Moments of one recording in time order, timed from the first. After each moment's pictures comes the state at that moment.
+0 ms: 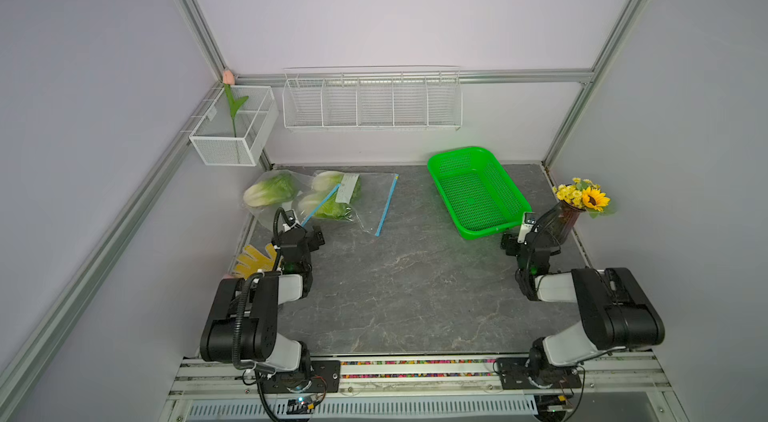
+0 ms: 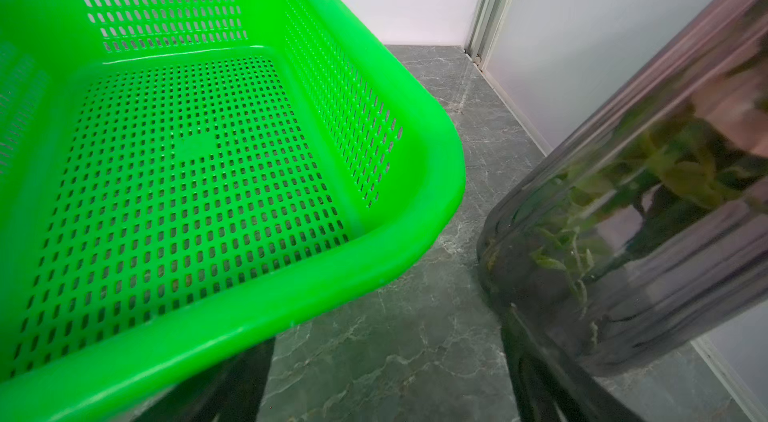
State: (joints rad) left arm -0.04 1.49 0.40 0.76 -0.27 -0.11; right arm 0.04 1.54 0.34 0.84 0.26 0.01
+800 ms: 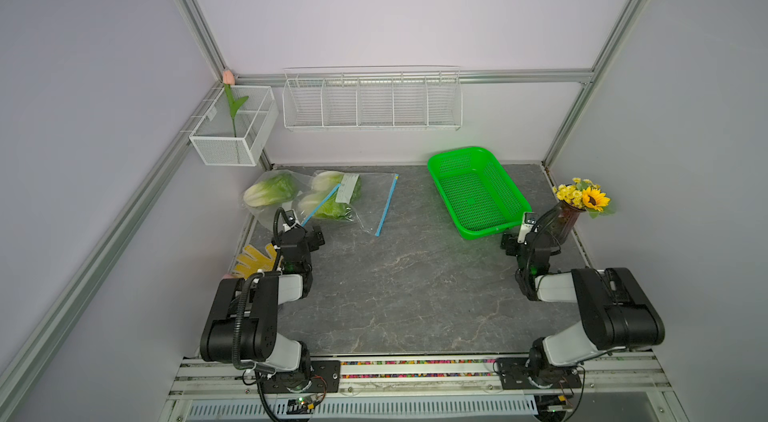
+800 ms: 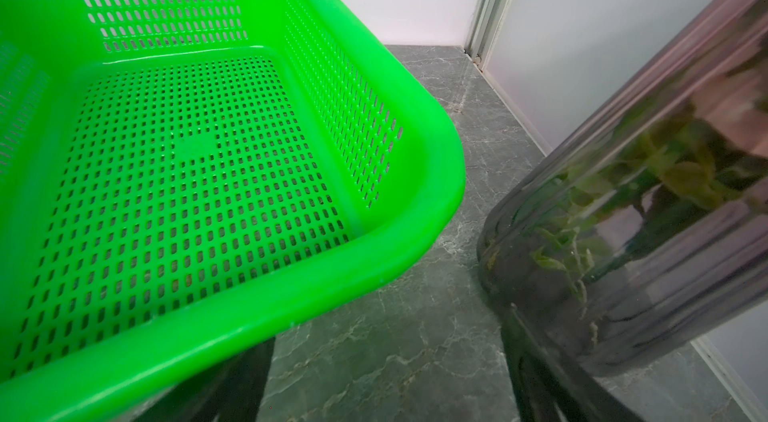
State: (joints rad) left arm -0.04 1.49 0.40 0.76 -0.27 -0.11; right arm 0.04 1.54 0.34 0.84 0.26 0.01
